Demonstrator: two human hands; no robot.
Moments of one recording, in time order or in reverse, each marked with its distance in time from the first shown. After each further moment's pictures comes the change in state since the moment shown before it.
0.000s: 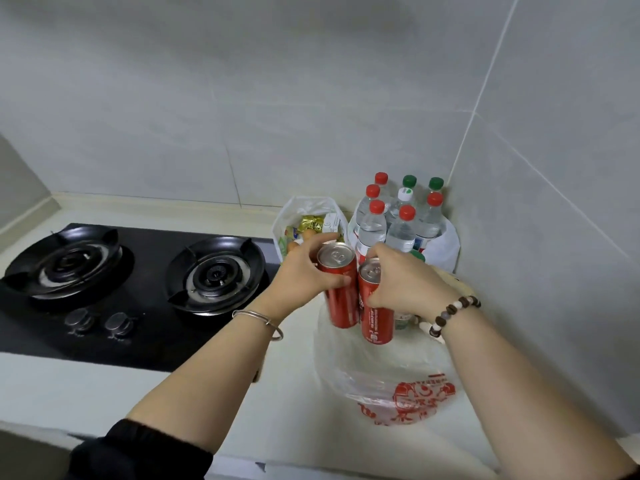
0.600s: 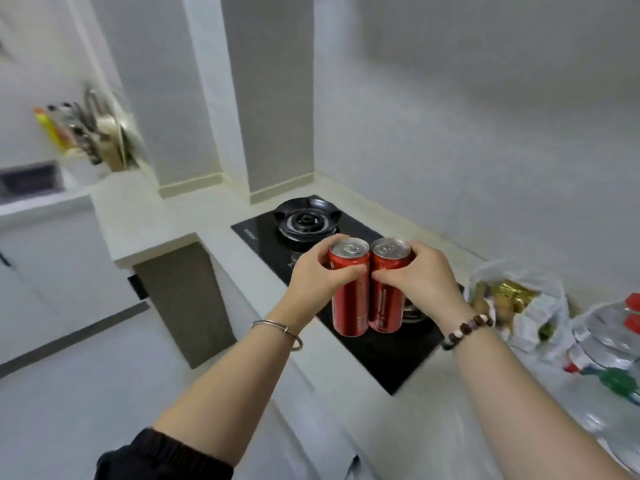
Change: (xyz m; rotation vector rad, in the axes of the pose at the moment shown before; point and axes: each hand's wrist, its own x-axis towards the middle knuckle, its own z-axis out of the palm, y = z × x) left_hand -0.170 -0.005 -0.167 -0.103 0.805 -0.093; right_hand 0.016 -0.225 0.055 0.635 -0.092 -0.511
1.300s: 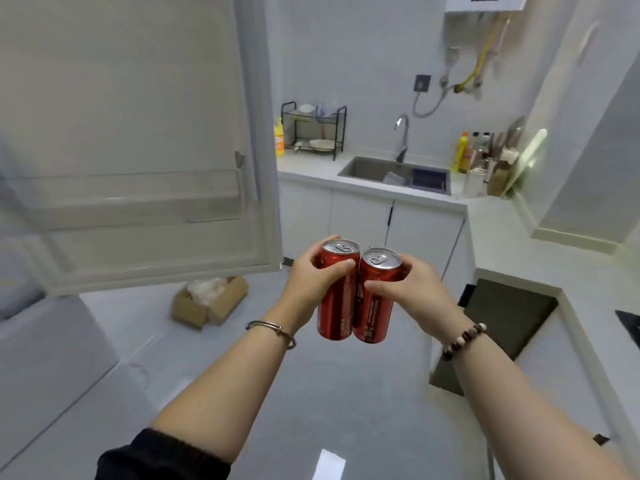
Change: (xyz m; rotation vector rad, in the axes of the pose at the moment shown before) left_hand -0.384 0.028 -0.412 0.013 1.063 -0.046; right_hand -0.263 -0.274 0.381 0.344 -1.180 -0.483
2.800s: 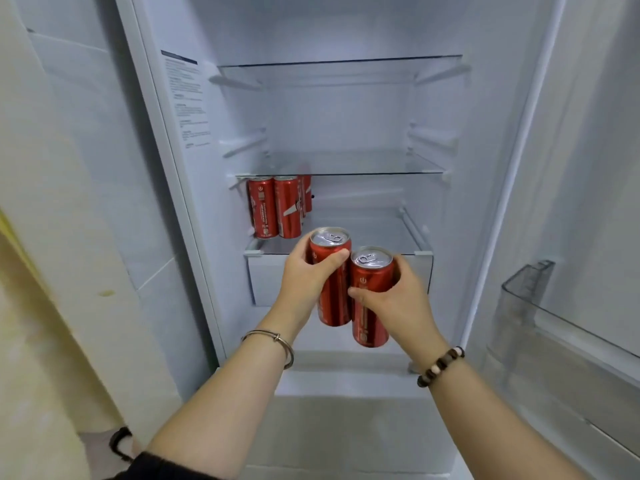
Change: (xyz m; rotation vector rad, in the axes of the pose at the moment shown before) left_hand -0.152 0.137 -0.537 0.377 1.326 0.305; right_hand 0.078 -0.207 0.615 0.305 -0.963 -0.472
